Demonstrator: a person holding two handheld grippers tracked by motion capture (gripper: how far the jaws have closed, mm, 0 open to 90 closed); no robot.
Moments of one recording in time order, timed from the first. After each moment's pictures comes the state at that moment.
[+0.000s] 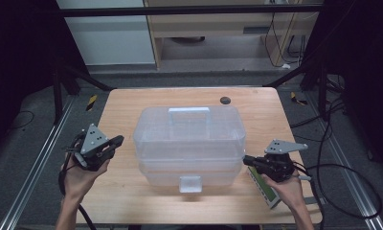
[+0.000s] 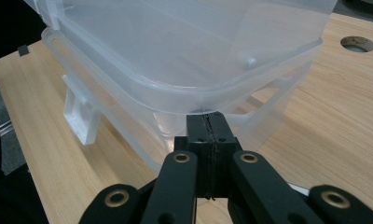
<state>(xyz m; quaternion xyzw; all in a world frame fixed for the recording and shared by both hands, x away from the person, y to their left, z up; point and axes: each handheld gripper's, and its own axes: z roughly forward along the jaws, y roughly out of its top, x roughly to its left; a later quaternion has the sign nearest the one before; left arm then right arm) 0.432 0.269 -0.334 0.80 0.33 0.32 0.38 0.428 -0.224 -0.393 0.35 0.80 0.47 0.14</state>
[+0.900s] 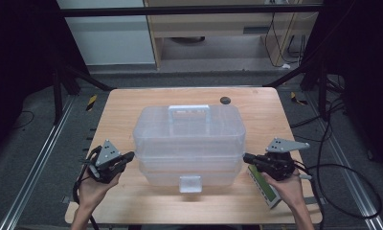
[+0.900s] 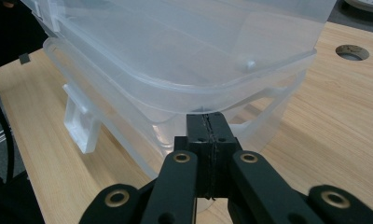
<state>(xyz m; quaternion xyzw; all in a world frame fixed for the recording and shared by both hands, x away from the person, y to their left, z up) 0.429 0.256 -0.389 0.82 0.34 0.26 0.38 0.429 -0.224 -0.389 0.35 0.79 0.48 0.14</state>
